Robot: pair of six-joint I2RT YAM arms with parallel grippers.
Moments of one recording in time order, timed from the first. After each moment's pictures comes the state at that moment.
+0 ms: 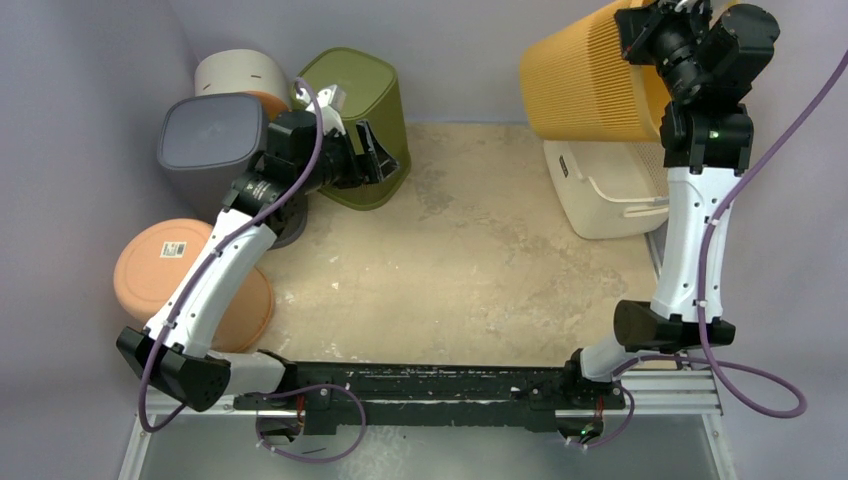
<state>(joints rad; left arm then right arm) -0.42 1.31 1.47 -0.57 0.21 -0.56 -0.07 1.57 2.26 -0.55 -0.18 0.19</state>
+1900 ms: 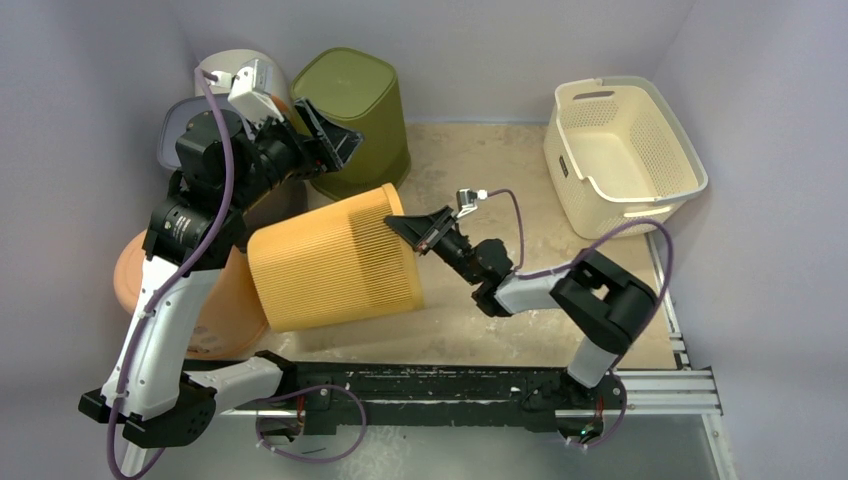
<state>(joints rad) -0.42 1.14 1.71 -0.71 0.08 -0.59 0.85 1.68 0.64 1.37 -0.02 1.35</state>
